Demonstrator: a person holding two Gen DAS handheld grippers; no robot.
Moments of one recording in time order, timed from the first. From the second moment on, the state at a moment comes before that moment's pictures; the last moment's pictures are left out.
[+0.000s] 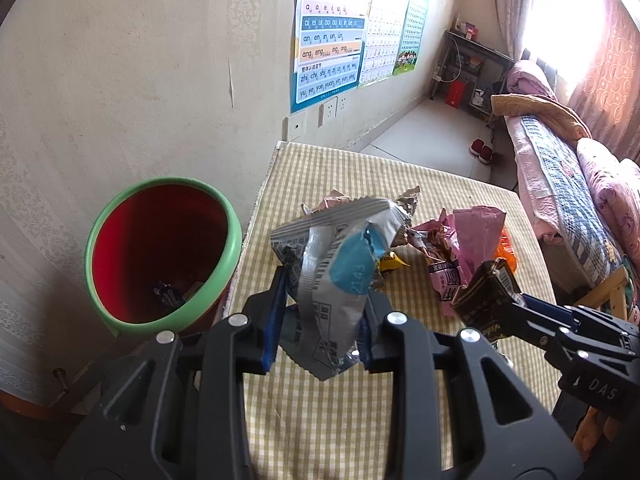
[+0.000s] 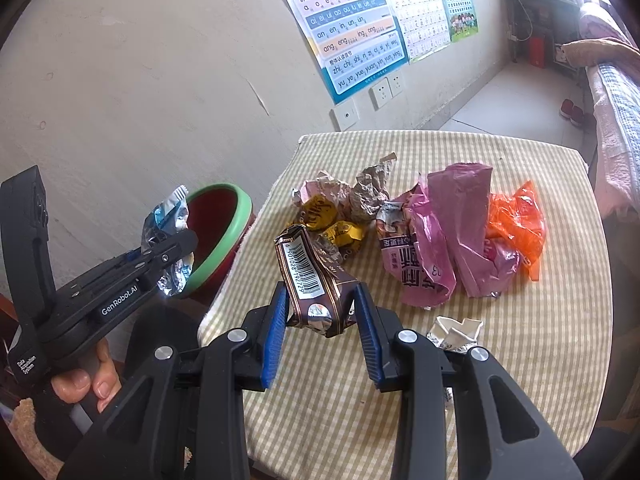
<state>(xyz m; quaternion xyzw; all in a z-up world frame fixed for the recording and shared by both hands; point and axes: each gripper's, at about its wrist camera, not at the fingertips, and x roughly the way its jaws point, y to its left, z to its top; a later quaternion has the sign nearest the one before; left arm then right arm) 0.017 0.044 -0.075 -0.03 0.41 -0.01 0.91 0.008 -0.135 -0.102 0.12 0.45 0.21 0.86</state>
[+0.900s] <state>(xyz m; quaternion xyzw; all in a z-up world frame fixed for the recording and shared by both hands) 0.021 0.078 -0.078 -0.03 0.42 0.03 0.91 0.029 -0.084 -0.085 0.10 0.43 0.27 0.86</state>
